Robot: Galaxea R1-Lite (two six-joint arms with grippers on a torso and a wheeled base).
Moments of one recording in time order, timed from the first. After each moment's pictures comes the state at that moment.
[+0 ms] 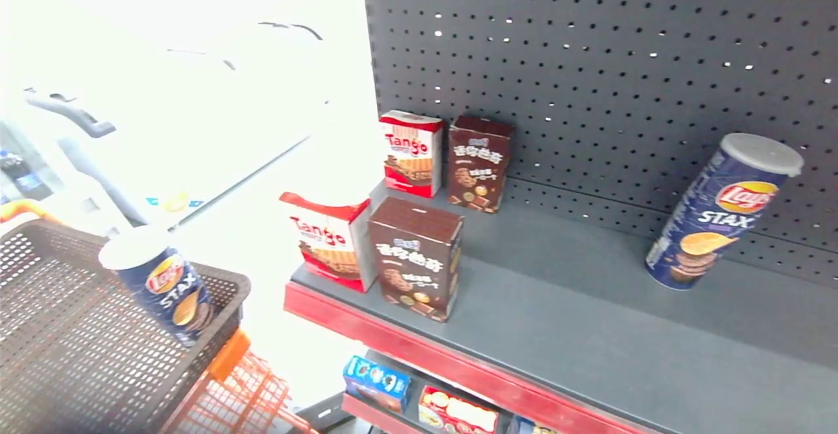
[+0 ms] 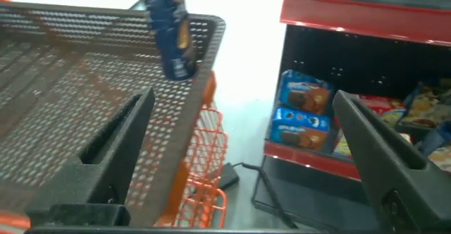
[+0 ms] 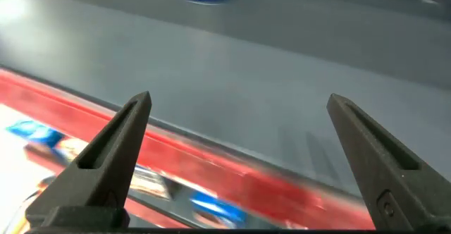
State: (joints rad) left arm 0.00 0.00 0.00 0.00 -0.07 0.04; right arm 0.00 0.01 0.00 0.00 -0.03 0.00
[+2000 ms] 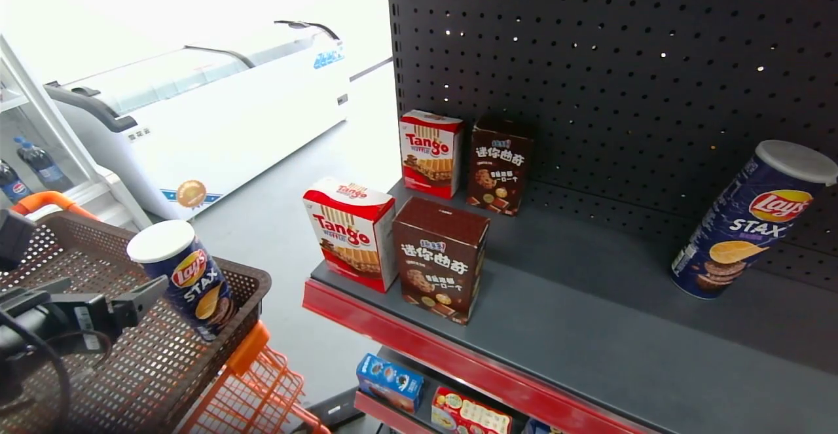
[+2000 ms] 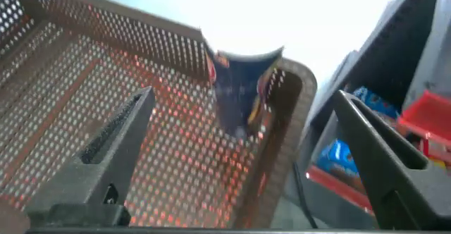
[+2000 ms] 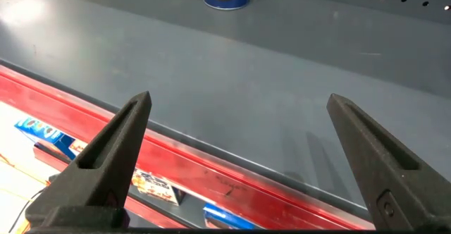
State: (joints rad) left arm 0.13 1.23 -0.37 -0.60 0.02 0.02; right arm 0.00 0.01 0.00 0.00 -0.03 0.00
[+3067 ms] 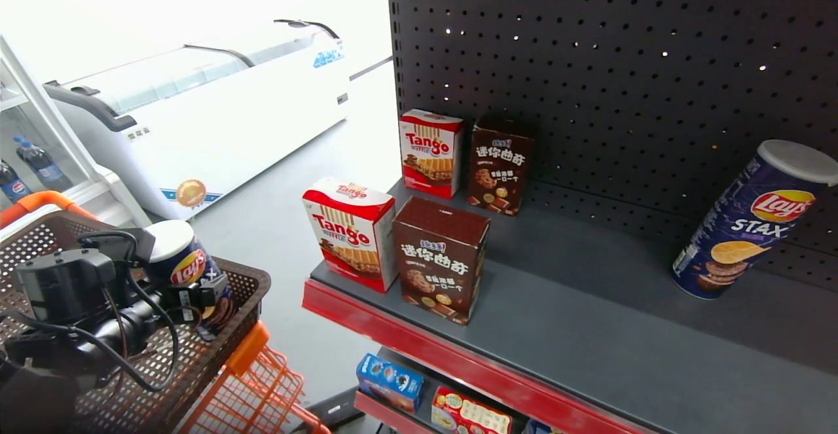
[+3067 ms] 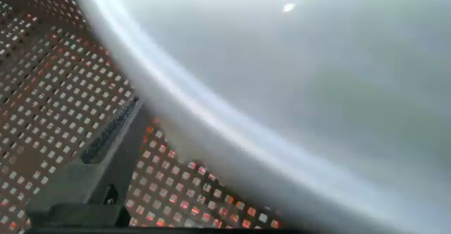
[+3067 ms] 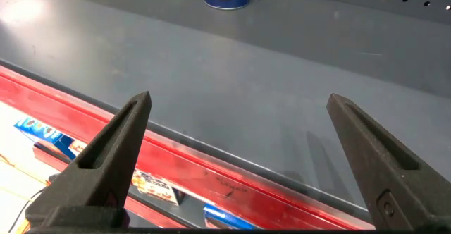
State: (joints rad) left arm 0.16 1.85 -0.37 -1.17 0.04 0.01; right arm 0.00 0.01 0.00 0.00 -0.03 0.00
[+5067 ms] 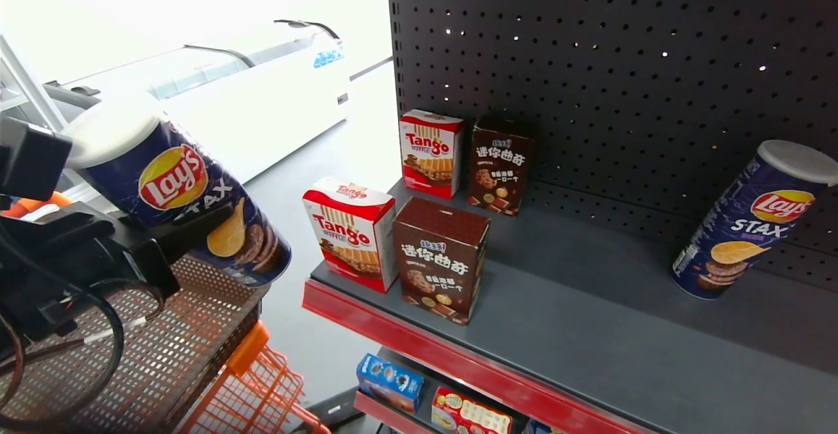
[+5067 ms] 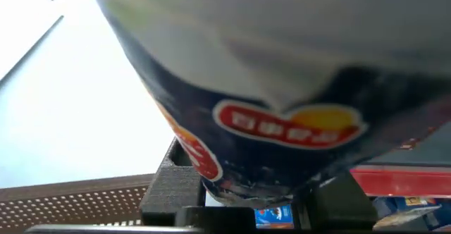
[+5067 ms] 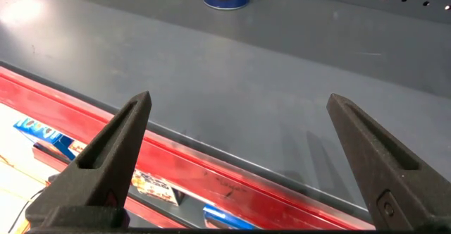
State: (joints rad) left arm -0.11 1.26 -0.49 -0.78 -0.32 0.02; right arm 0.00 0.01 0.00 0.00 -0.03 0.00
